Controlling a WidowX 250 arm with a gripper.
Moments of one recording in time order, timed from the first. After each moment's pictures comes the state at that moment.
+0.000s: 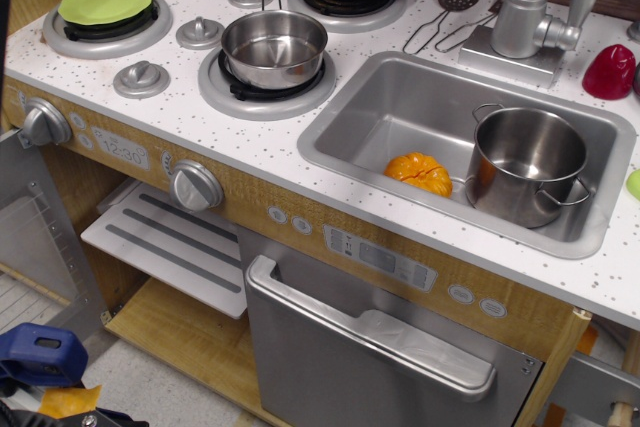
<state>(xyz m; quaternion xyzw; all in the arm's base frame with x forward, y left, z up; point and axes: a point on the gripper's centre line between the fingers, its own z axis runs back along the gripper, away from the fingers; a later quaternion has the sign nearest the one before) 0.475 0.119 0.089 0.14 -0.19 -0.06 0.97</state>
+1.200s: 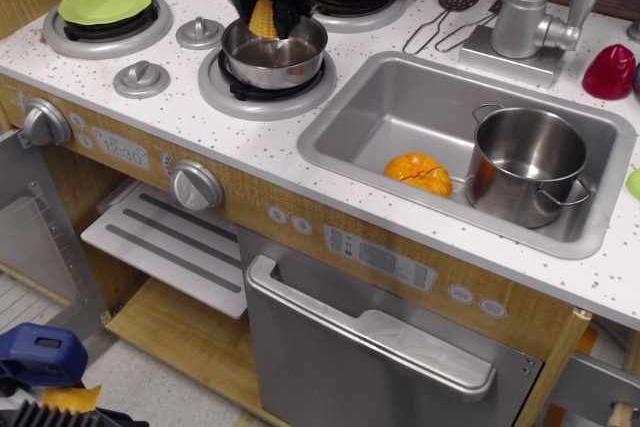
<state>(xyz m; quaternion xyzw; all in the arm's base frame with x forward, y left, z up) 0.427 0.153 0.053 0.08 -0.20 0.01 0.98</state>
